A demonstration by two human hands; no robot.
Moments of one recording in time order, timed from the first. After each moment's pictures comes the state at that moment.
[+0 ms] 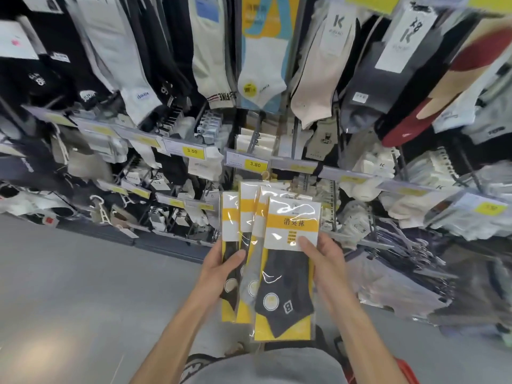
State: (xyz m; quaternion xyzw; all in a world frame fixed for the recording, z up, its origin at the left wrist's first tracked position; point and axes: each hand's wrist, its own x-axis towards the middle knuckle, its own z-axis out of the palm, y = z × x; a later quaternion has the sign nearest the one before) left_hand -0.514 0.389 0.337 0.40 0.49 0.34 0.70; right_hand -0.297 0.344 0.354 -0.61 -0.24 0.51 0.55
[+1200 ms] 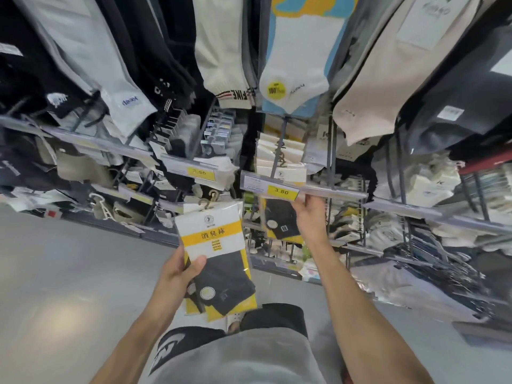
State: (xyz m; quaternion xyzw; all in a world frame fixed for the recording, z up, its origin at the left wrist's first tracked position) left_hand -0.595 0.495 0.302 0.43 0.54 0.33 0.64; right_hand -0.301 0.555 0.278 -0.67 -0.38 0.37 0.52
